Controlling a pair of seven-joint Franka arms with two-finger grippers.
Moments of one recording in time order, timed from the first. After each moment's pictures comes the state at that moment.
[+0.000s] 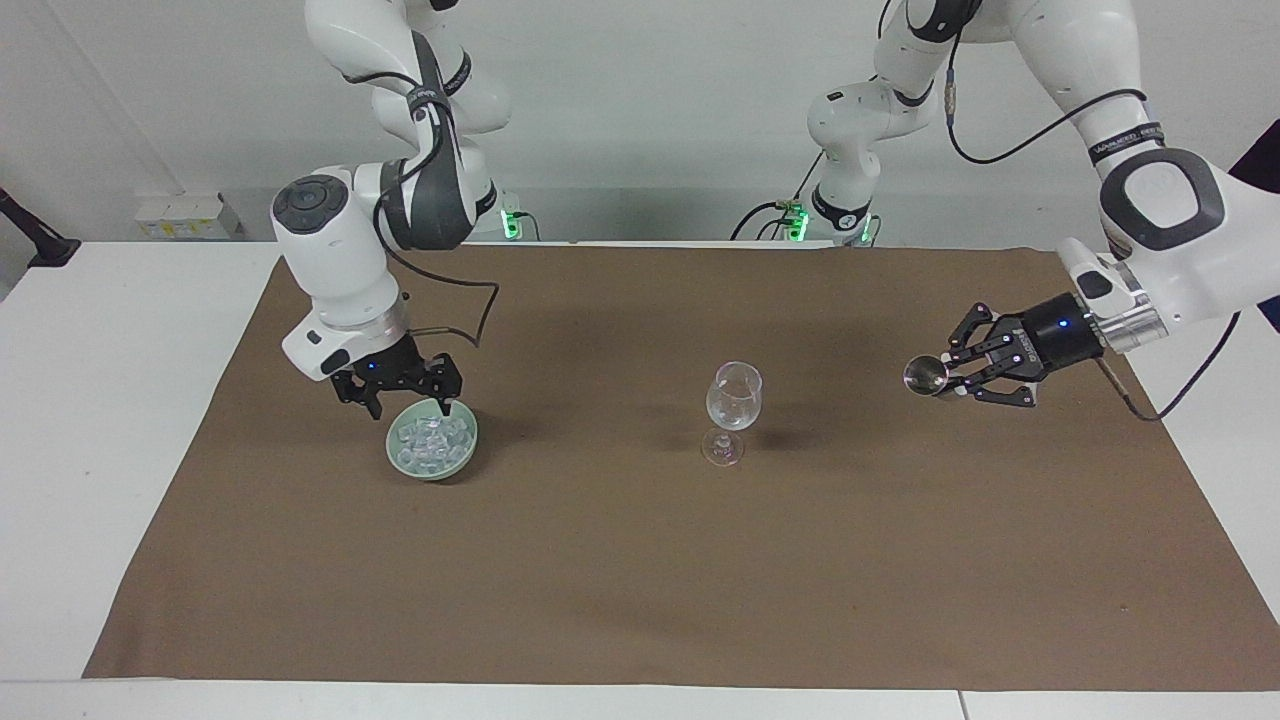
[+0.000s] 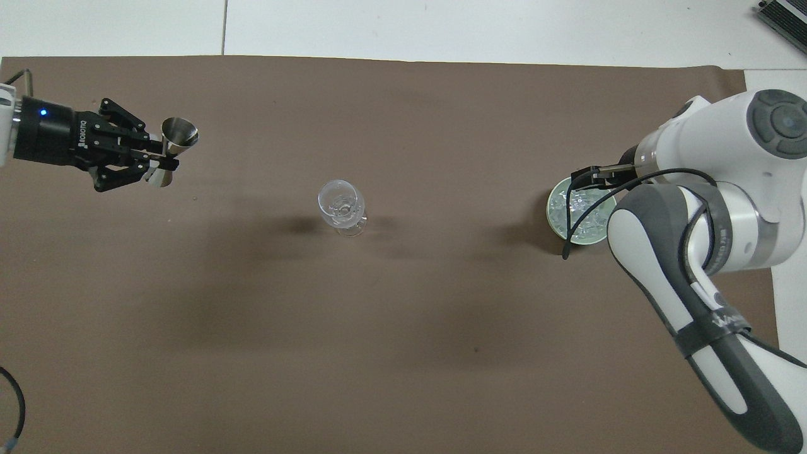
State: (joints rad) left arm 0.29 0.32 -0.17 -1.56 -0.82 1.63 1.64; right arm 0.08 0.19 0.00 -1.86 0.00 2.14 0.01
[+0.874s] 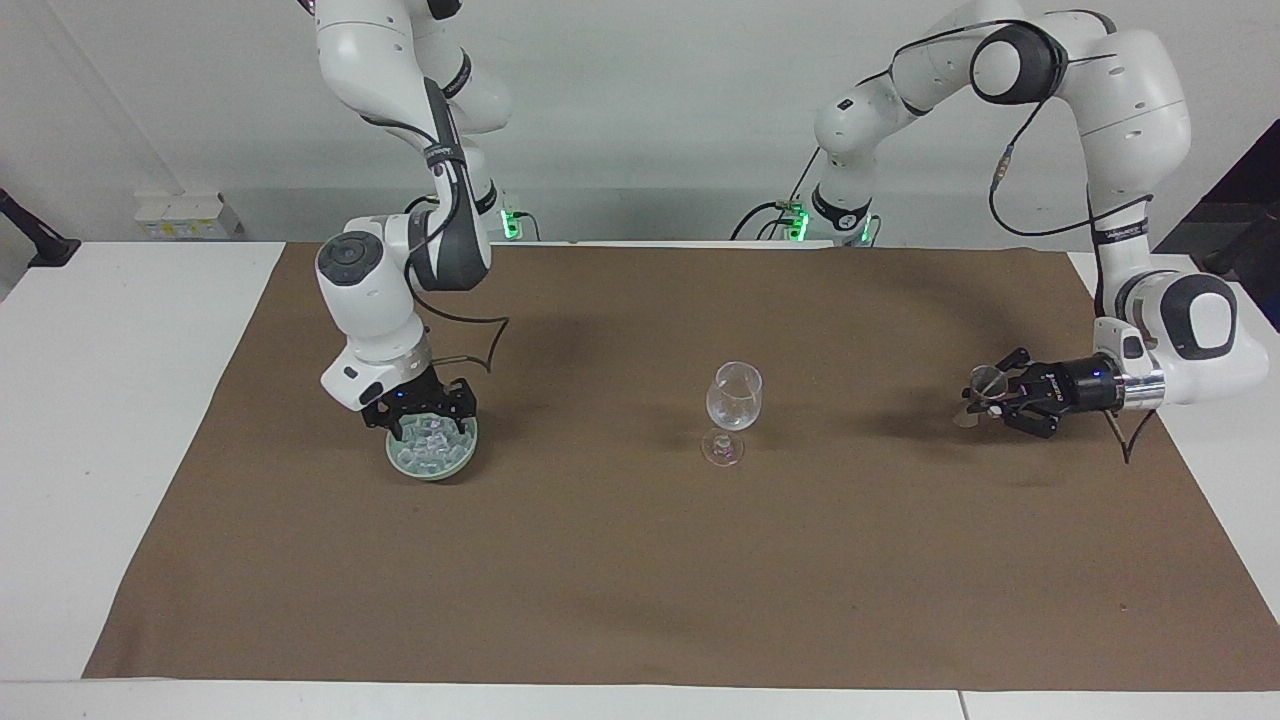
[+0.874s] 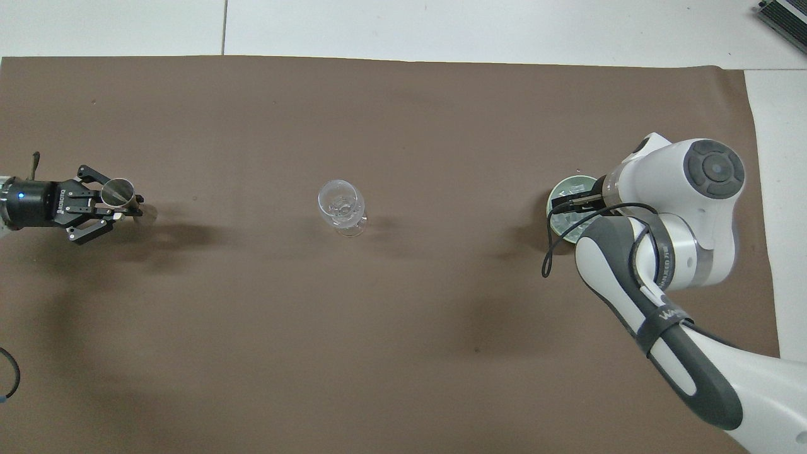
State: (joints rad) left arm 0.59 0.61 -0.18 -1.65 -1.04 1.42 2.21; right arm 0.09 0.24 0.00 -2.01 -0.01 2.34 -0.03
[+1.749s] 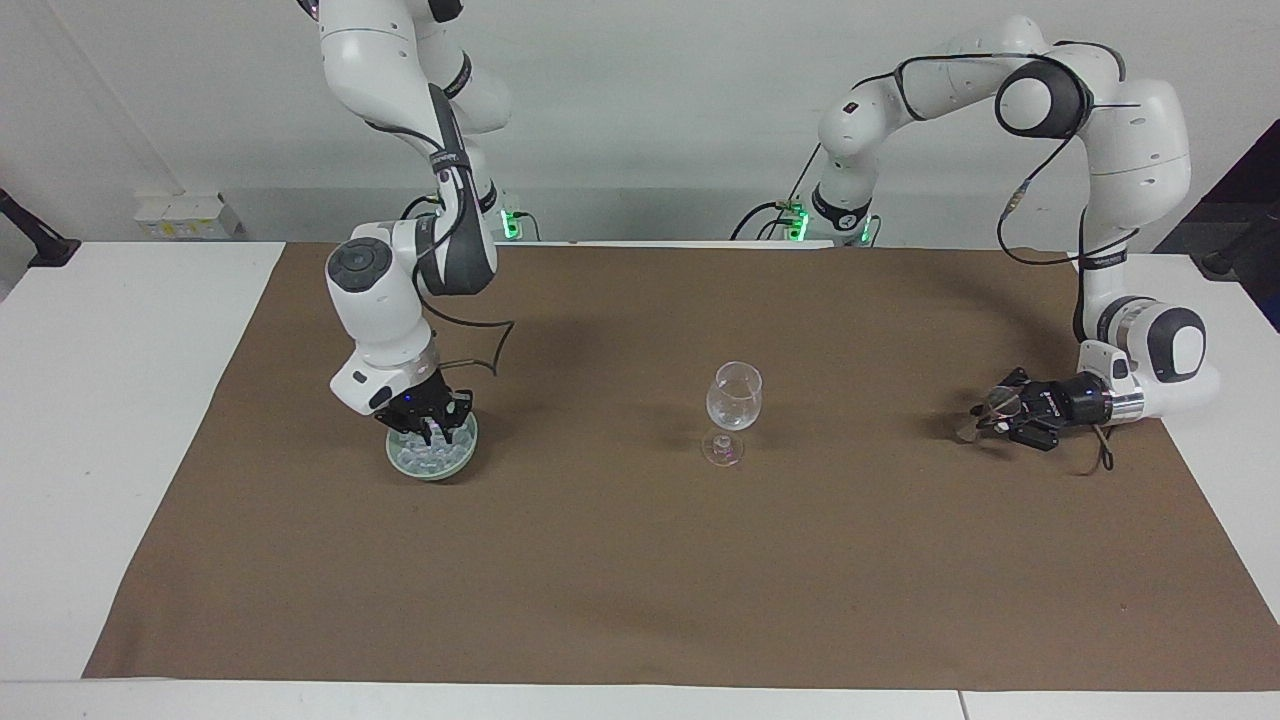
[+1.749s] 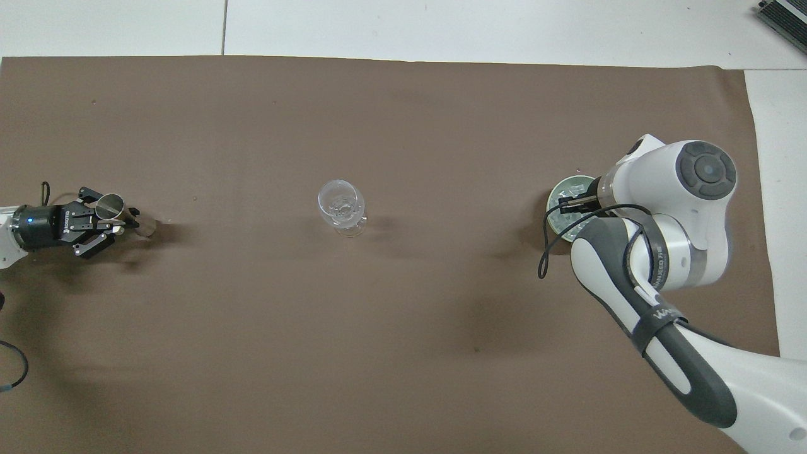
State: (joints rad) left arm 0.69 0.75 -0.21 -1.65 -1.07 1.41 2.29; right arm 0.09 0.25 0.00 -2.01 -0.01 2.34 -0.03
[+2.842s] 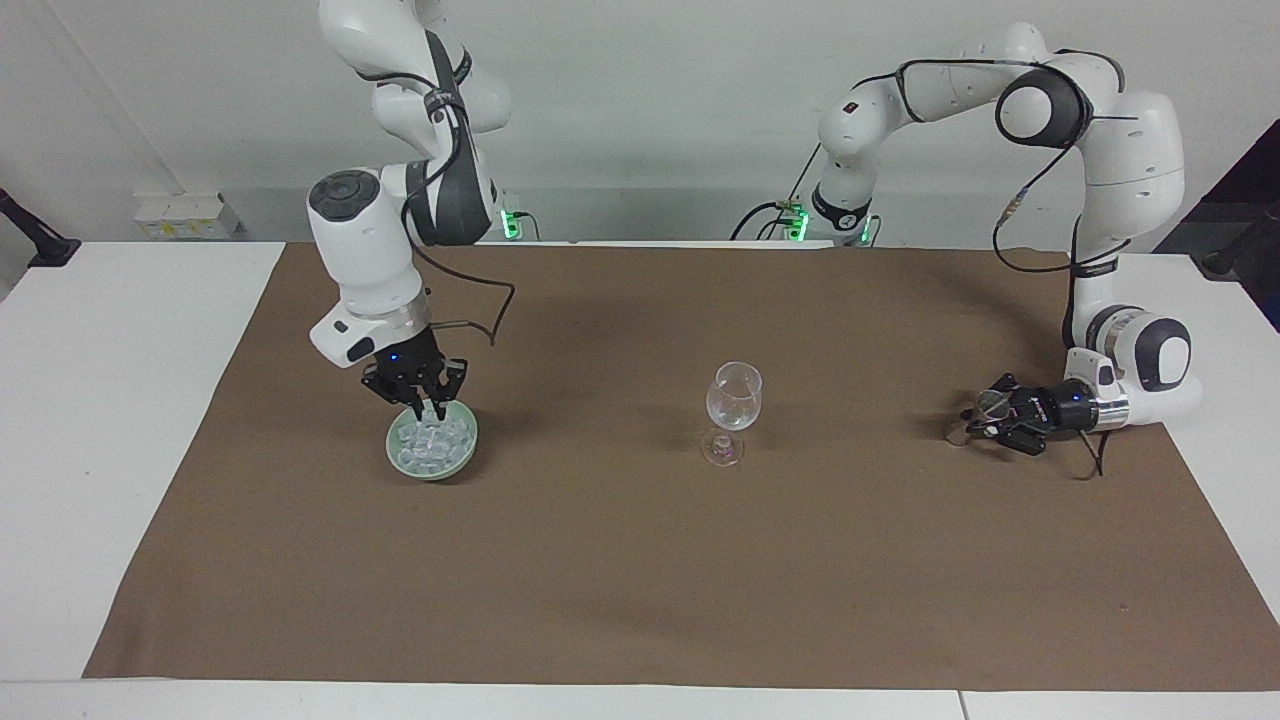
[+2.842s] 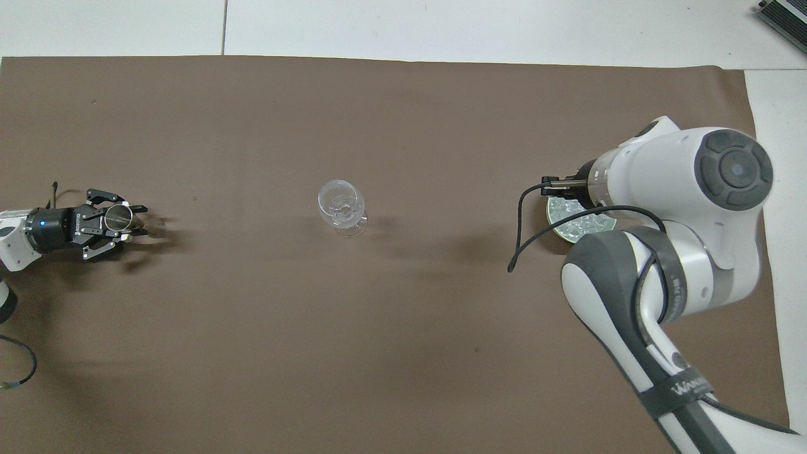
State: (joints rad) left arm 0.69 0.79 -0.21 -1.65 -1.08 1.41 2.34; right arm 0.21 0.09 0.02 -1.92 0.00 2.22 0.31
